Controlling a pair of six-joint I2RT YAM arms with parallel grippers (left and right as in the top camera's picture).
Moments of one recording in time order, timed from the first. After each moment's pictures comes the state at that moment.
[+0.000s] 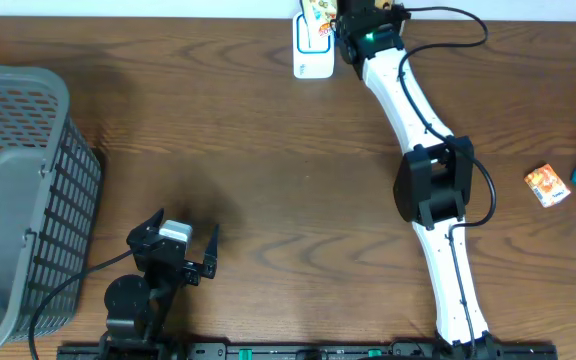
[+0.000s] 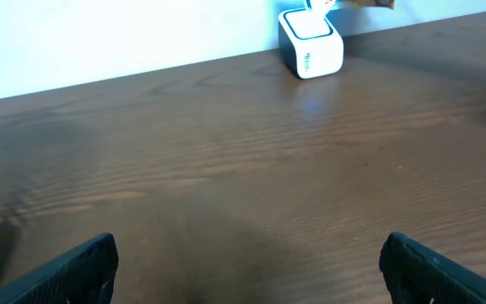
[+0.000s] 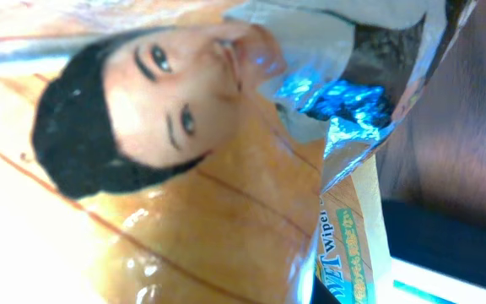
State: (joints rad) left arm -0.08 0.01 0.11 -0.36 0.18 0.12; right arm 0.32 2.63 2.51 -0.46 0.35 1.82
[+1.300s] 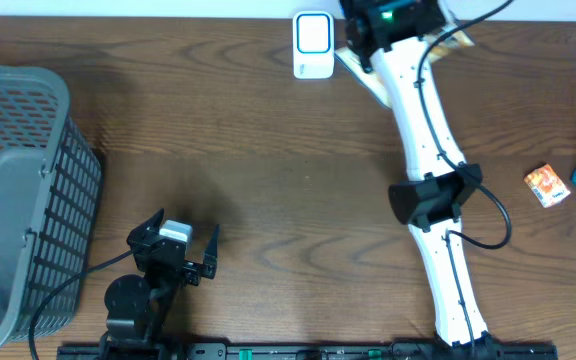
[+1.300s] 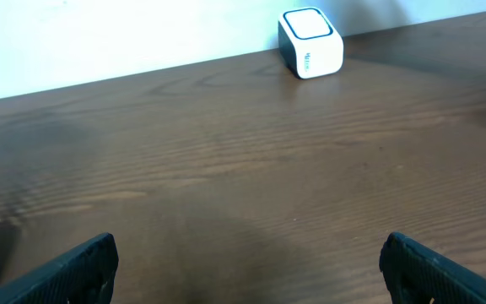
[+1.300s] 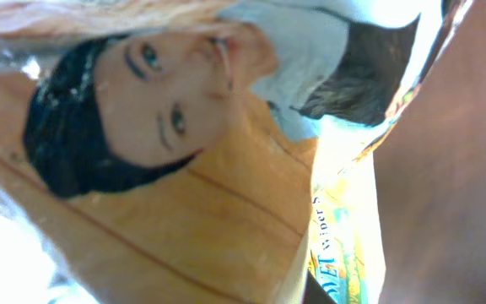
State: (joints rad) left arm -0.08 0.01 0.11 -0.36 0.18 0.12; right arm 0.34 2.63 3.01 -1.58 0.74 1.42
